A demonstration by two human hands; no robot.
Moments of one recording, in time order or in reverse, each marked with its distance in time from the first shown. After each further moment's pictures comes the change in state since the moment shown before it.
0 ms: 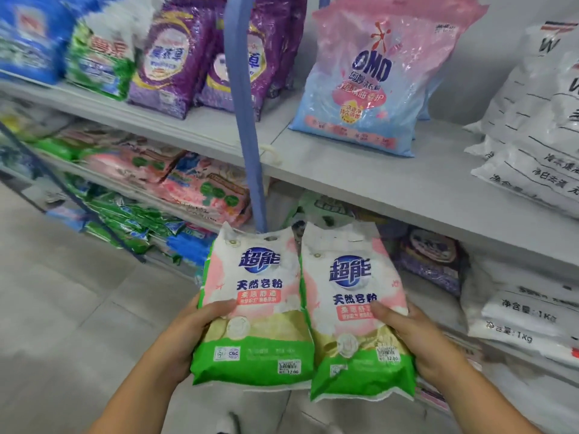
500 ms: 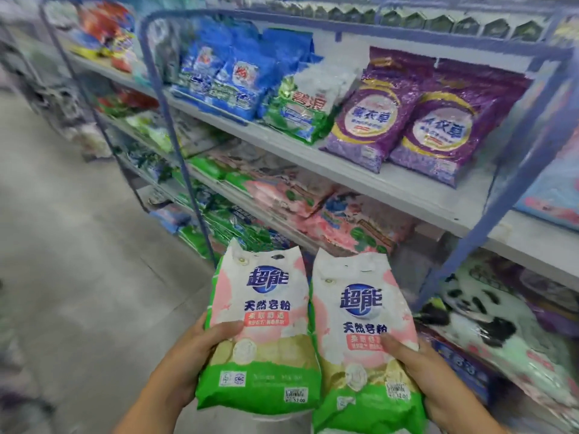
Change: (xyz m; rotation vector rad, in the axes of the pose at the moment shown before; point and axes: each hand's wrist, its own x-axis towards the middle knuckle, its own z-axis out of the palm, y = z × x) left_hand -0.077 0.104 -0.277 -0.110 0.136 0.129; right_hand 0.027 0.046 0.312 -0.090 -0.150 -0.004
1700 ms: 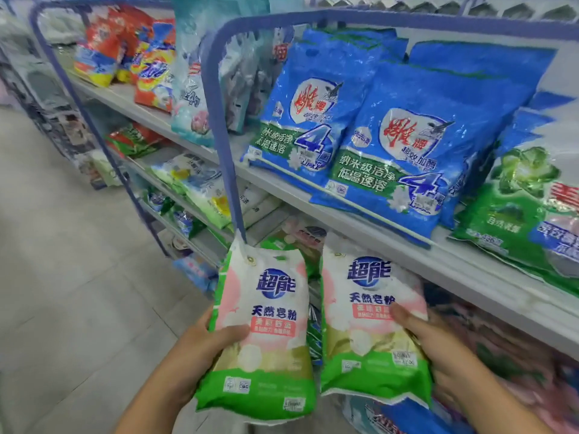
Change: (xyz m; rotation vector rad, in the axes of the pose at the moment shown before) left_hand 0.366 0.332 -0.295 0.151 0.060 0.088; right_hand 0.405 -0.141 0.415 -0.023 0.056 -0.017
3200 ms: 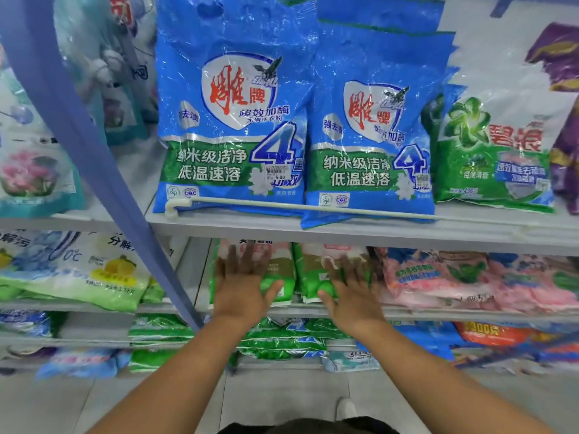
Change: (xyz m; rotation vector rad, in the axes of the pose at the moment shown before) left_hand 0.297 0.022 0.034 1.704 -0.397 0.799; right_hand 0.123 0.060 0.112 -1.473 0.580 0.026
